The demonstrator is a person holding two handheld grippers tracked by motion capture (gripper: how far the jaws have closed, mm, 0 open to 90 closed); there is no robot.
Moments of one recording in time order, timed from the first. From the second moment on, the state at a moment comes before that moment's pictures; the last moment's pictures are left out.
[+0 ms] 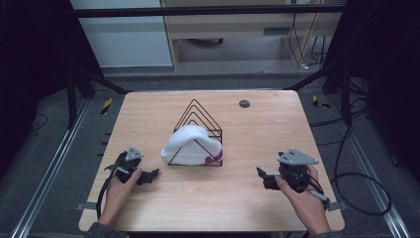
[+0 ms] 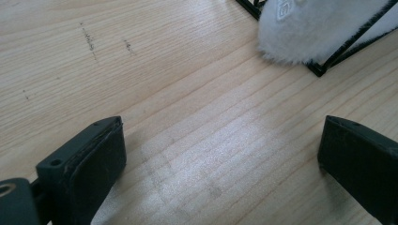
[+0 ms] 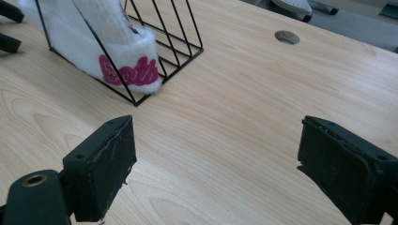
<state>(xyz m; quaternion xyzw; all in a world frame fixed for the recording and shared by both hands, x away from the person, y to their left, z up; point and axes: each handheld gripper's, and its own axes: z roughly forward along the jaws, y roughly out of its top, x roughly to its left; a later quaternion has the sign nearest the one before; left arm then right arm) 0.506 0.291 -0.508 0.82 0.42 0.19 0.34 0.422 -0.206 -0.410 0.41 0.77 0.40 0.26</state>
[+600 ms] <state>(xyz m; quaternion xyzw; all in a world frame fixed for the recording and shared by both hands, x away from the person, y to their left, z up) 0.507 0.291 -0.508 0.82 0.42 0.19 0.34 0.443 -0.221 -0.459 0.46 0.77 0.38 0.24</state>
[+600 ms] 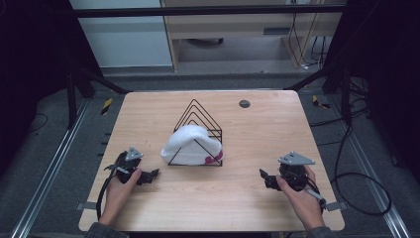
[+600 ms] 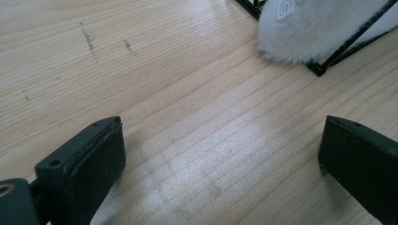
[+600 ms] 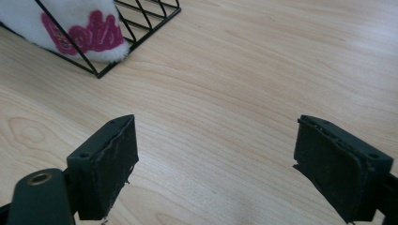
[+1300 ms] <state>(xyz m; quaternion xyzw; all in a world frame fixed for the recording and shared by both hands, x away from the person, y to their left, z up) 0.506 0.291 -0.508 0.82 0.42 0.19 0.34 0.508 -0.189 -0.484 0.49 0.76 0.36 0.21</state>
